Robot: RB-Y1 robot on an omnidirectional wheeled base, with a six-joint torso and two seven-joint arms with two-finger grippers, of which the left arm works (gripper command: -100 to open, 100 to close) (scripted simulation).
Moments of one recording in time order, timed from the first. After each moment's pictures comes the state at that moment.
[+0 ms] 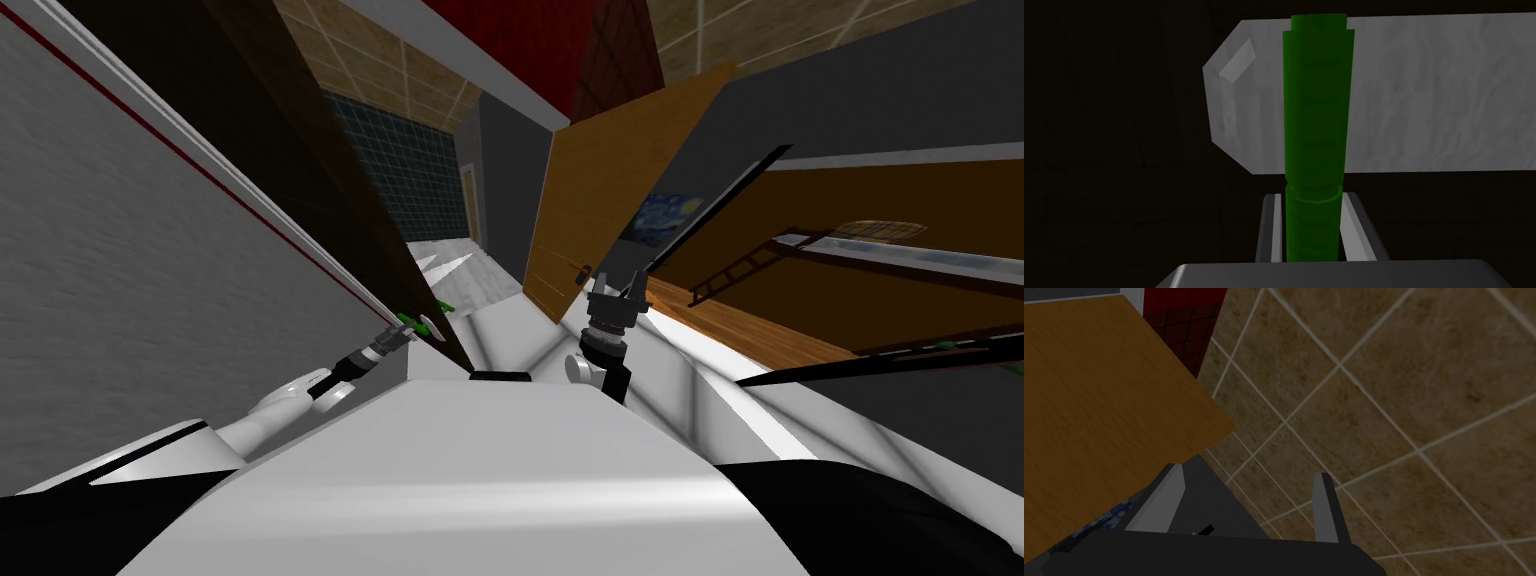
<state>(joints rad) 0.04 0.90 -0.48 -0.68 0.19 -1.29 0.71</state>
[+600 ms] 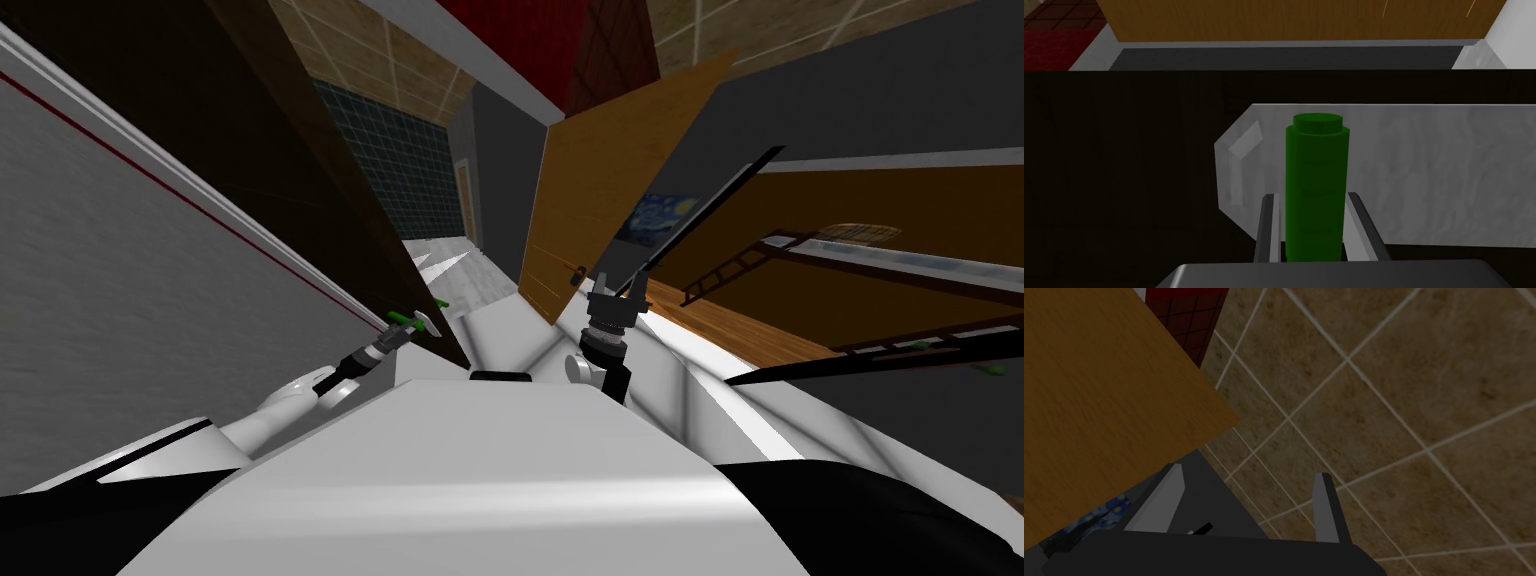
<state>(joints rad) 0.04 0.89 -0.48 -0.70 0.19 -1.31 0.70</state>
